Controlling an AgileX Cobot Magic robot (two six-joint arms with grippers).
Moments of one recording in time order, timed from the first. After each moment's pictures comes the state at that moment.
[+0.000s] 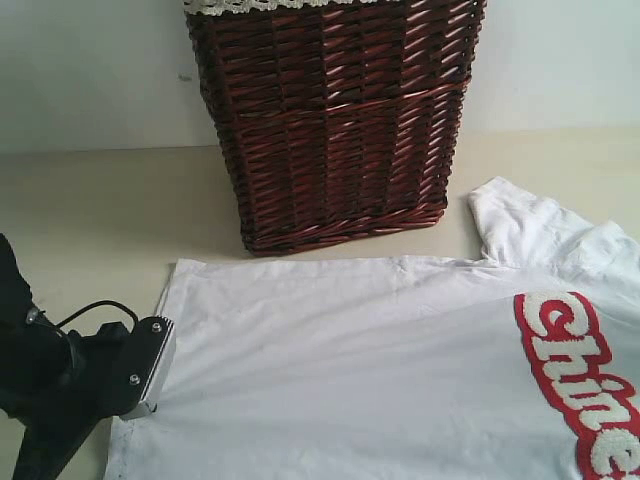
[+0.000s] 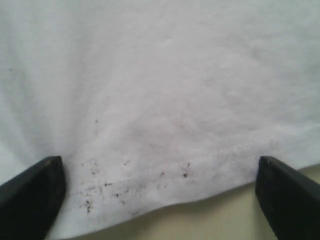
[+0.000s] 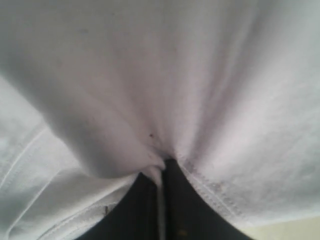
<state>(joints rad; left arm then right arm) -0.38 1.74 -0.66 -0.51 0.63 1.71 -0.44 1.94 -1.04 0.06 0.83 -1.86</state>
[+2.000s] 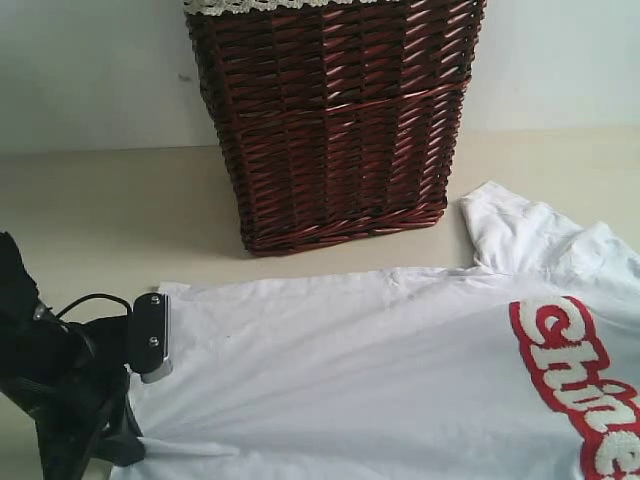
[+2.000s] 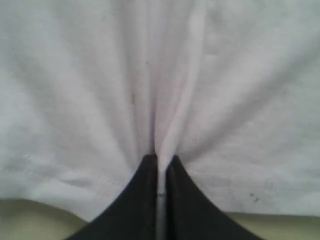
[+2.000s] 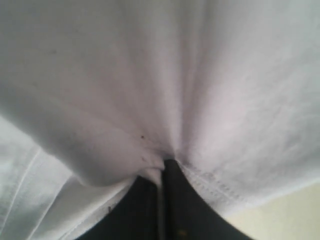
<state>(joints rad) -0.38 1.75 -0.67 -0.51 0.60 1.39 -0.45 1.92 -1.04 0.10 0.81 -1.75</state>
